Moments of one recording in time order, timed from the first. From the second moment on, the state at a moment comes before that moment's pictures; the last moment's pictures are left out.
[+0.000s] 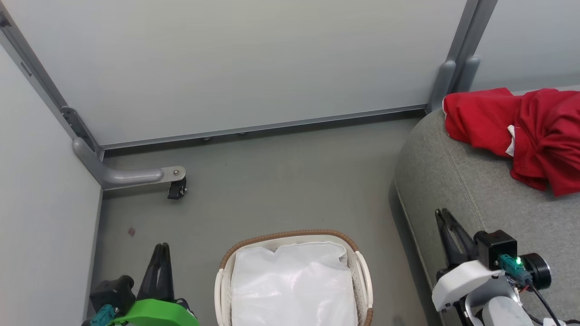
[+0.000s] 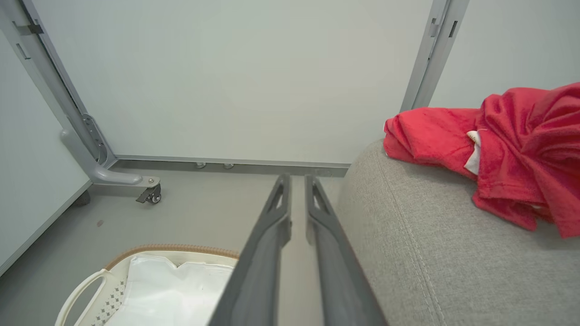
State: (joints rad) left arm -0.02 0.05 -0.08 0.37 -0.37 -0.11 -0.26; right arm -0.14 -0.04 0.00 0.36 0.04 0.13 -0.26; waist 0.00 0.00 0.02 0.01
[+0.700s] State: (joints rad) left arm -0.02 0.05 -0.03 0.36 -0.68 -0.11 -0.17; right arm -0.13 -0.04 -0.03 0.35 0.43 0.13 -0.17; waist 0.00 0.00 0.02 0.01
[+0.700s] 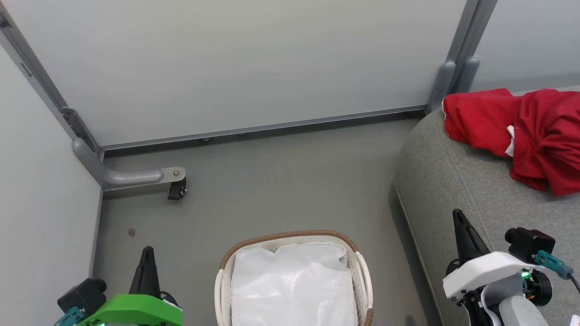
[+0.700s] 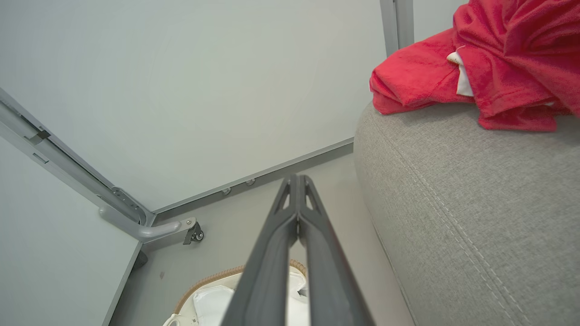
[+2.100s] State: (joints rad) left arm -0.06 0.05 0.04 0.30 -1.15 -0.12 -0.03; right arm -0.12 -0.04 -0.07 0.30 1.03 0.13 -0.02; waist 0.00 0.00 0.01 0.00
